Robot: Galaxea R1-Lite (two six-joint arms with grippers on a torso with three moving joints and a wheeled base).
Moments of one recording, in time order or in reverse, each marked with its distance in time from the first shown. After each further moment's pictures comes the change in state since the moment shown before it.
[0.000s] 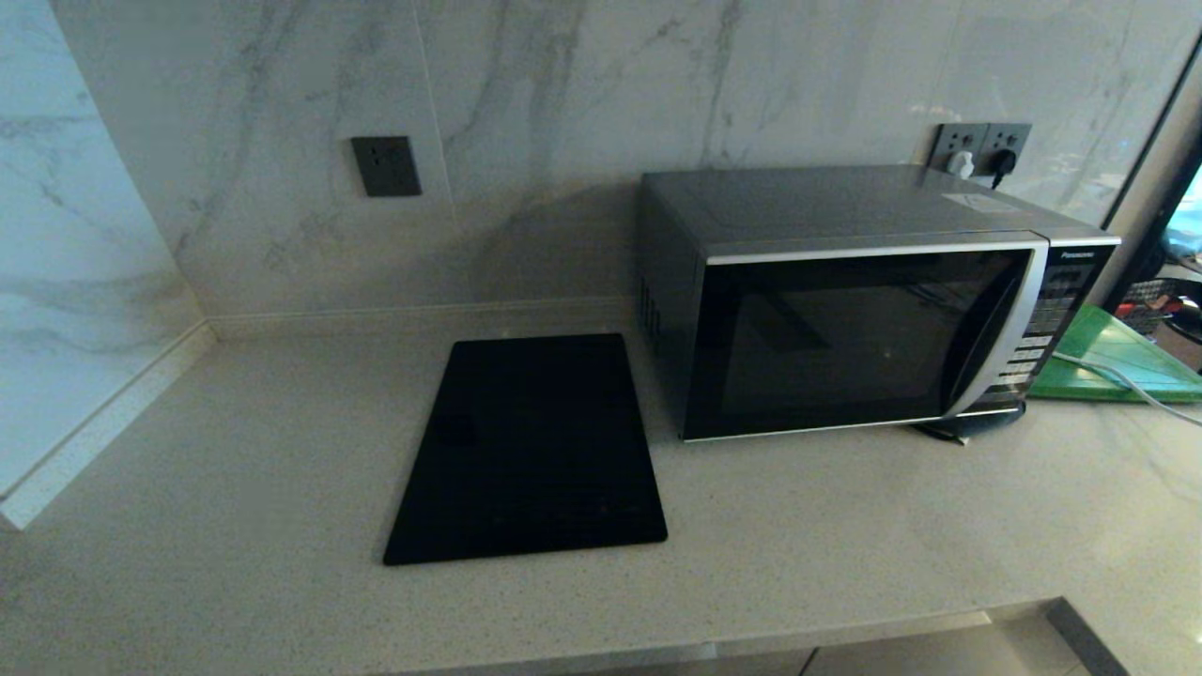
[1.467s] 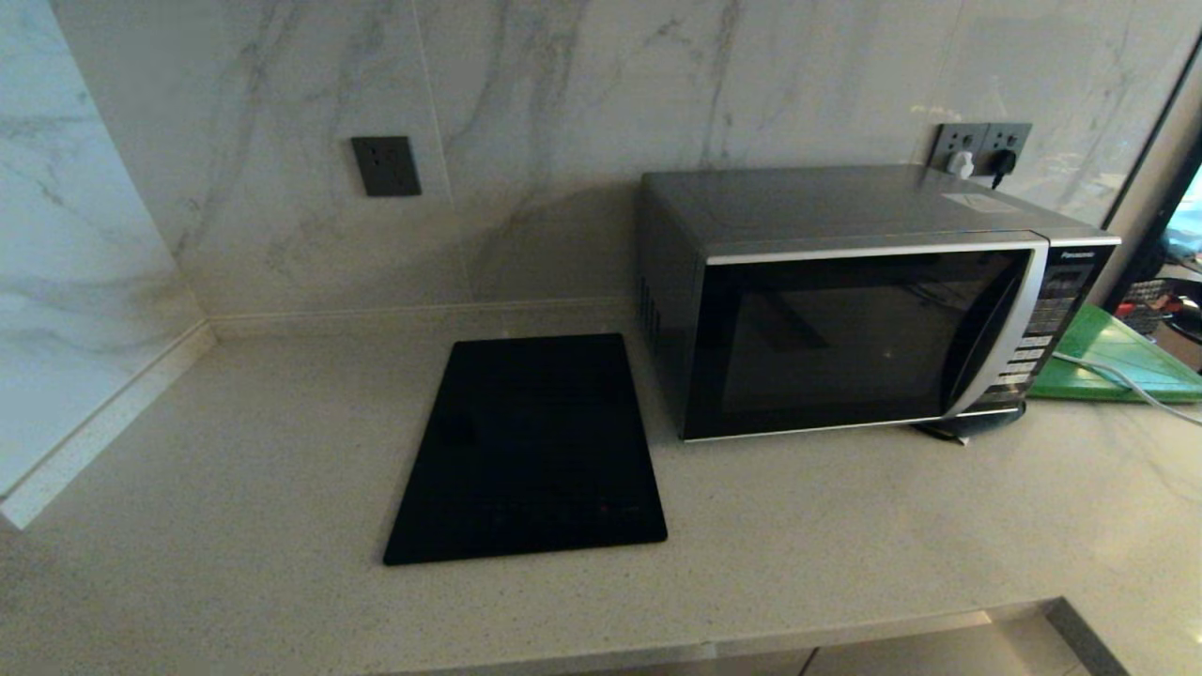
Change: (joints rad) left arm 0.000 0.000 0.002 0.028 -0.017 0.037; right arm 0.000 0.000 0.000 0.000 -0.001 0.005
